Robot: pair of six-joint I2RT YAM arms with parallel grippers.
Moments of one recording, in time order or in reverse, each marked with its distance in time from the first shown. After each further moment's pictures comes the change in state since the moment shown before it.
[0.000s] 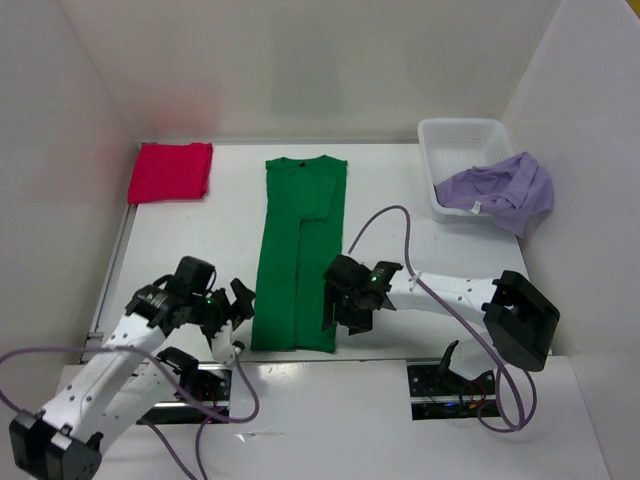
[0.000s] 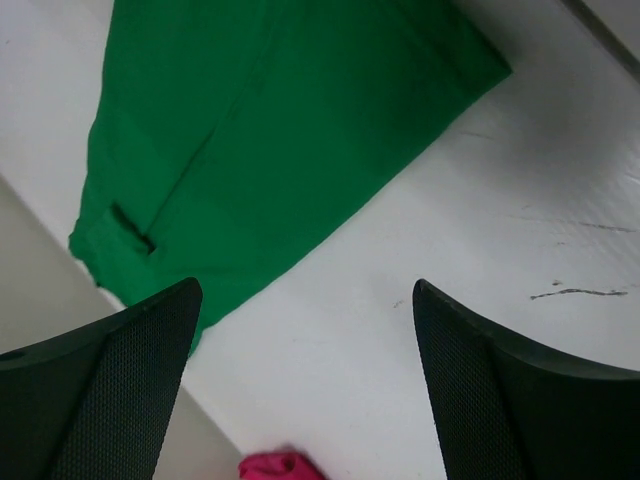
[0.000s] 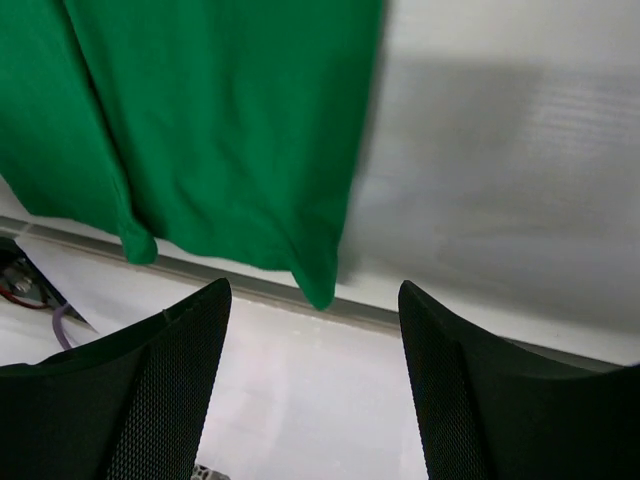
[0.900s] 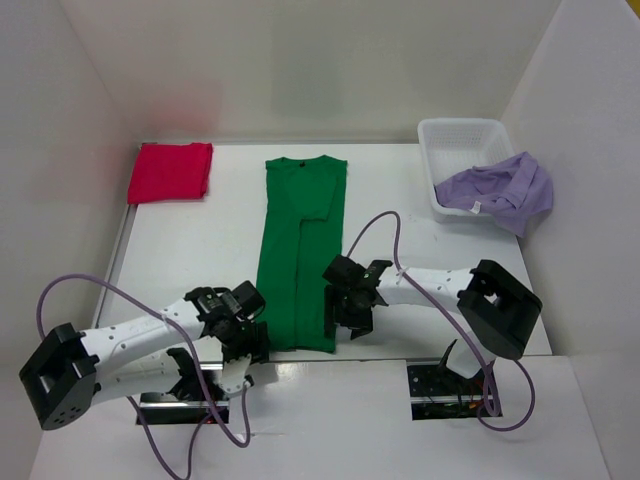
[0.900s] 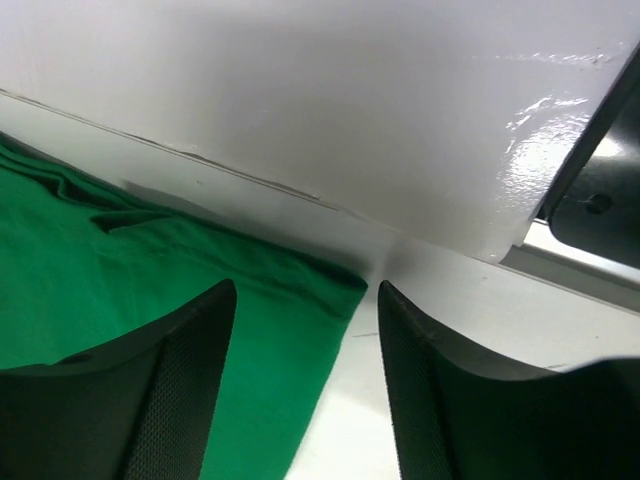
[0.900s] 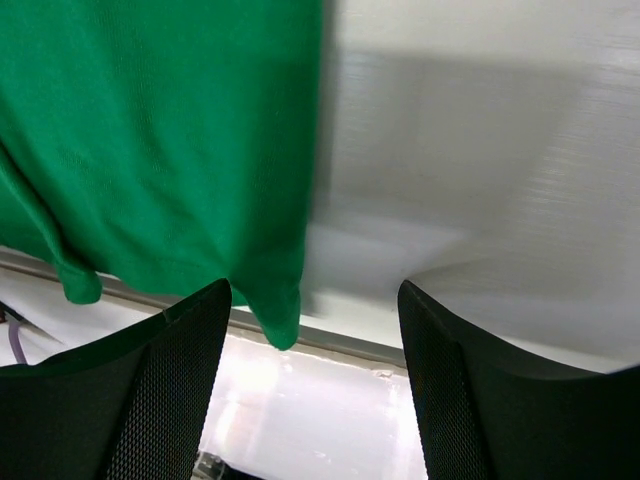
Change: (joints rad) left arm -0.441 0.381 -0.073 0.114 -0.089 0.004; right arm -0.058 0.126 -0.018 0.050 -0.080 -0.059
